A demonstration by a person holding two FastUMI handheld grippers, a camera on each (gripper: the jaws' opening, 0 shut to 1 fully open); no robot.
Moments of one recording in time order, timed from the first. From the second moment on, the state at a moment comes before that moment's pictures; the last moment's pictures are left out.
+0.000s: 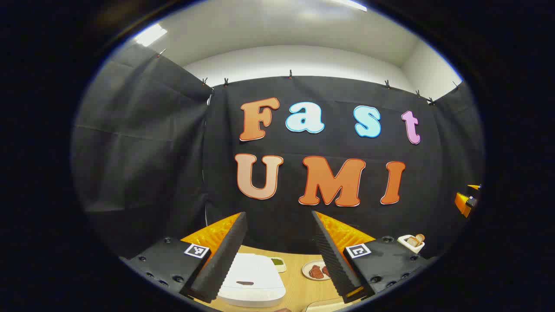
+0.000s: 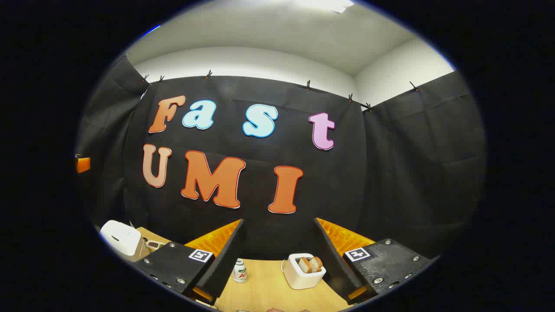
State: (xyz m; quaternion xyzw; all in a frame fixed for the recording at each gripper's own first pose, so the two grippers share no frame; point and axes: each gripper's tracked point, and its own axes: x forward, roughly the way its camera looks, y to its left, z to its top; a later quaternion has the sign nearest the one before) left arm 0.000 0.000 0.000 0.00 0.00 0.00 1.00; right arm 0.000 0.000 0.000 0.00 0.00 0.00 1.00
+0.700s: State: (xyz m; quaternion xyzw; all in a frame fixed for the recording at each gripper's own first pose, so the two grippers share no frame) left arm 0.027 -0.017 -0.004 -0.02 -0.01 -0.04 1.00; right arm 0.032 0.032 -0.003 0.00 0.02 0.01 1.00
